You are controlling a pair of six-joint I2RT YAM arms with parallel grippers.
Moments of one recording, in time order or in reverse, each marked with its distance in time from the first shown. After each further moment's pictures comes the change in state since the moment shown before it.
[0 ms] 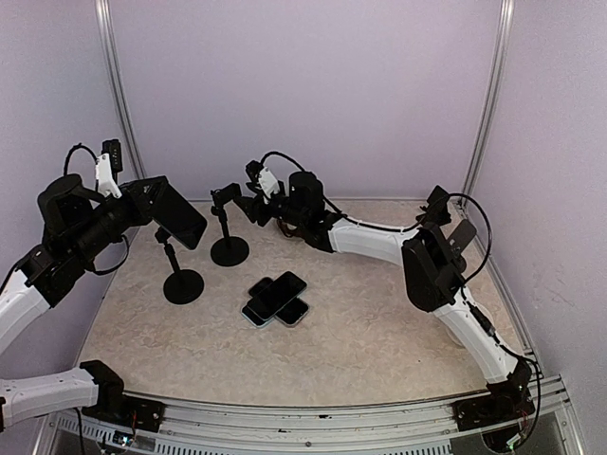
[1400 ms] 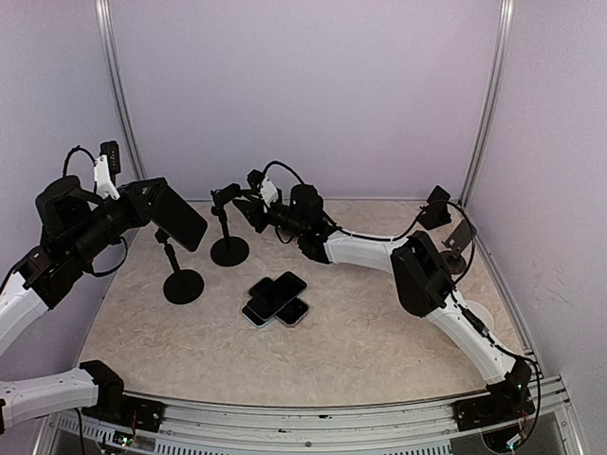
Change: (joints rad) left arm 0.000 -0.014 -0.004 -0.014 0.006 -0.034; right arm 0.000 0.118 0.042 0.200 -0.055 0.032
